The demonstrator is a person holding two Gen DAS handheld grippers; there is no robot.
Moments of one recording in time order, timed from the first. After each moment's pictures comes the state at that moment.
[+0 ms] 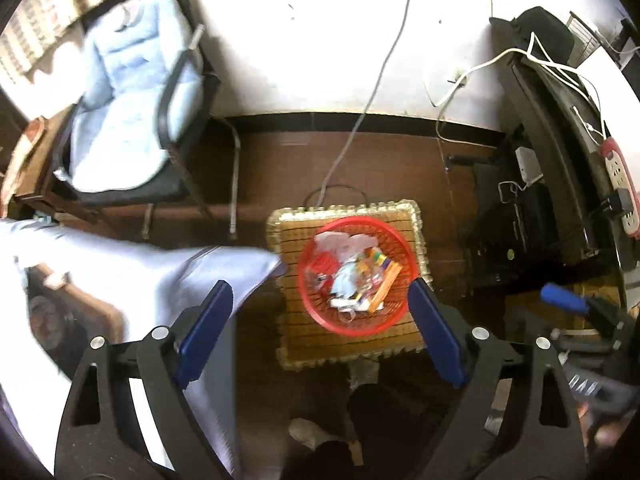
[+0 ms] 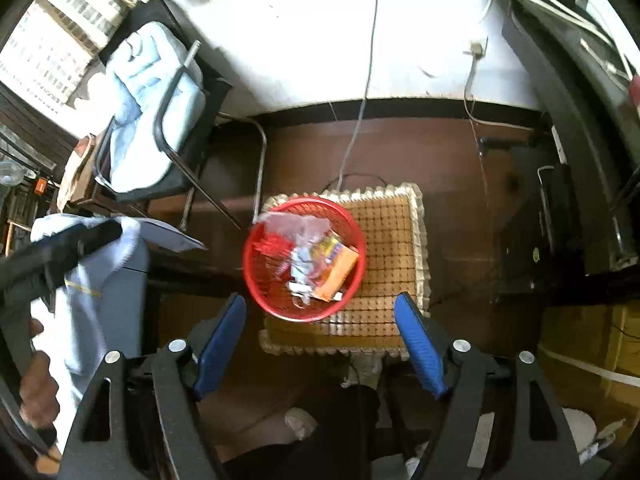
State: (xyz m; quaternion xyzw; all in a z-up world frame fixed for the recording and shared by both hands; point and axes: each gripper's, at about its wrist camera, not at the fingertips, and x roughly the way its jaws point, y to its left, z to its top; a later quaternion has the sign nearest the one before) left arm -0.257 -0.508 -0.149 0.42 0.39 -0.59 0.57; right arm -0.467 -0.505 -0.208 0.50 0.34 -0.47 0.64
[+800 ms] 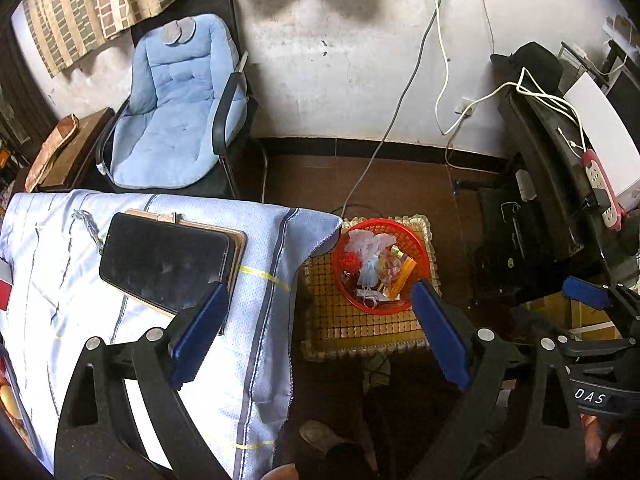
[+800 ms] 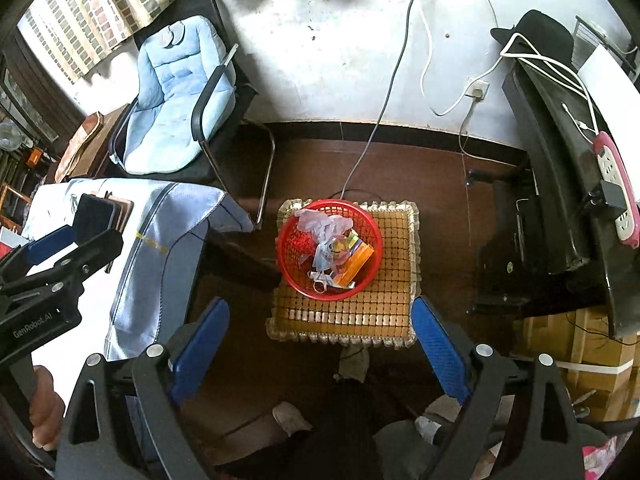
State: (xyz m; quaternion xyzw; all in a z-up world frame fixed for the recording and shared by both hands) left arm -0.207 -0.429 -0.091 0.38 0.37 -0.60 0.60; right arm -0.402 -0.437 -0.129 0.43 0.38 -0.50 0.65
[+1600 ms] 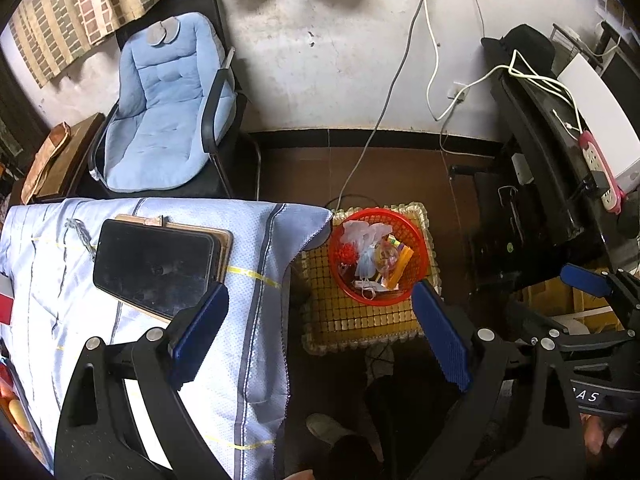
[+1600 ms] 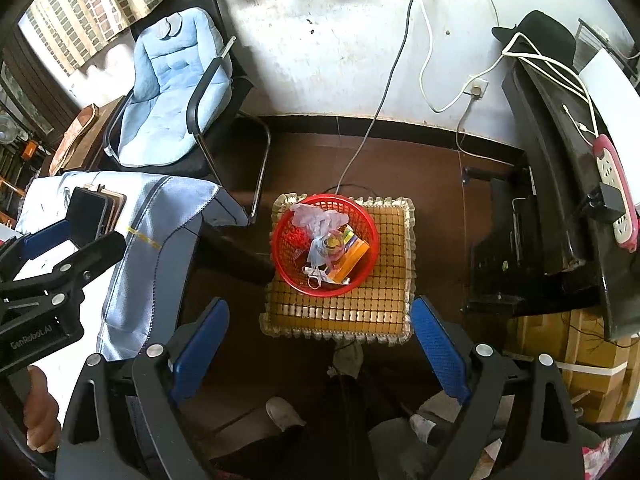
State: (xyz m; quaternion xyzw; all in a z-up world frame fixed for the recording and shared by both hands) left arm -0.220 -0.432 -0.097 0.40 0.36 -0.61 0.59; right arm -0.400 -0.441 -0.135 0.43 0.40 -0.50 0.64
